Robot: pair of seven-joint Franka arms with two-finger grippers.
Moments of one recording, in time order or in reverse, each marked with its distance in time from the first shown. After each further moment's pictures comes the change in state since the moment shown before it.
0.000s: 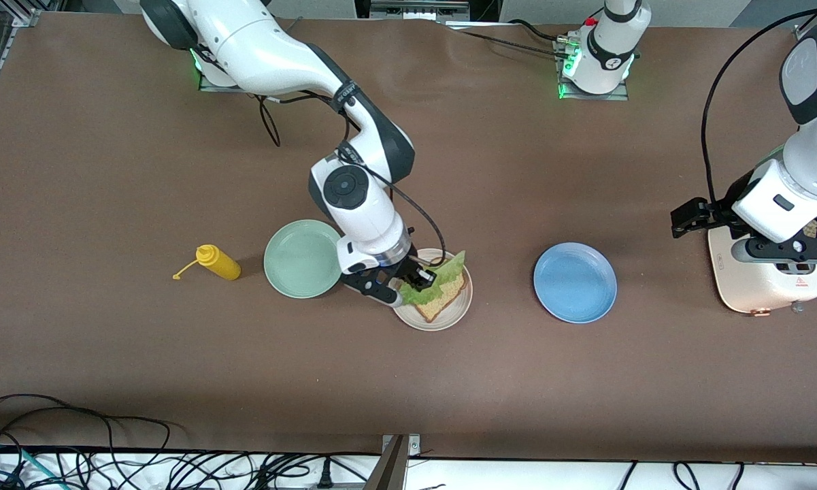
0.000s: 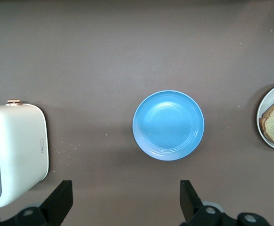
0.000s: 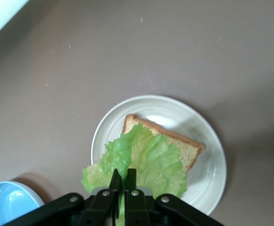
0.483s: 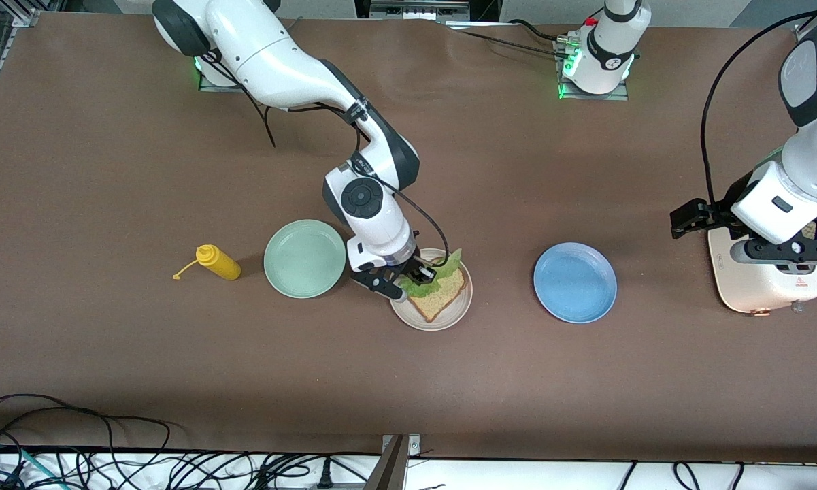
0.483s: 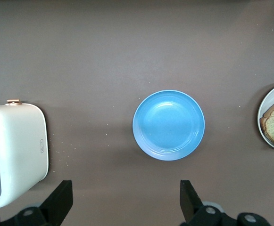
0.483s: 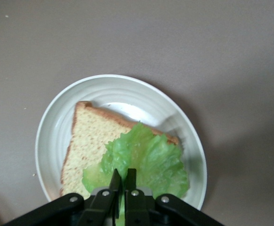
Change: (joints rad) left arm 0.000 0.004 0.000 0.001 0.000 0.002 0.000; right arm 0.011 0.027 -0.006 -0.110 -0.002 0.079 0.008
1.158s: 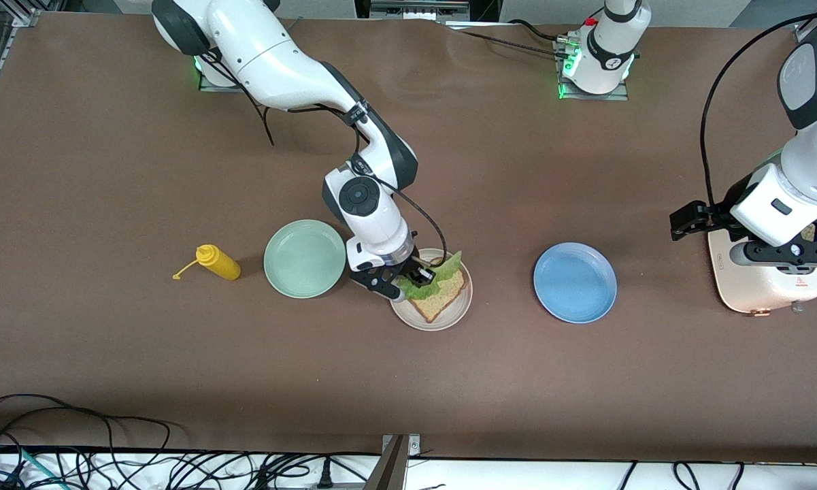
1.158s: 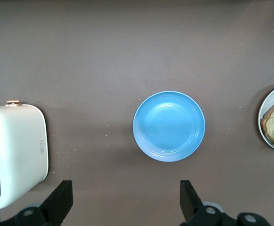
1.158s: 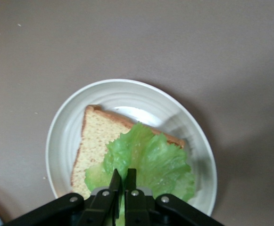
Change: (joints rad) left arm 0.000 0.006 0.001 0.005 0.000 0.002 0.000; right arm 0.002 -0.006 -0.003 -0.010 0.027 0.059 0.006
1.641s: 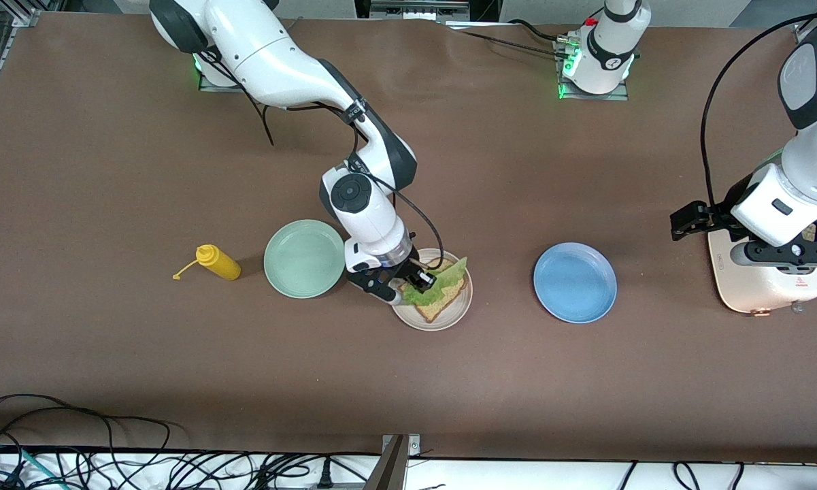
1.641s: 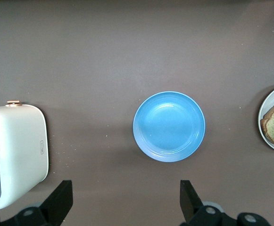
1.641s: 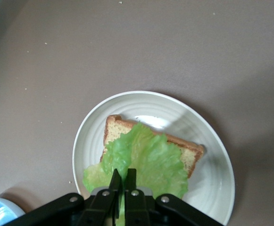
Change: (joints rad) left arm 0.000 0.000 0.000 0.001 0.000 0.000 0.000; right arm 0.004 -0.010 -0.011 0.000 0.027 0.042 0.001
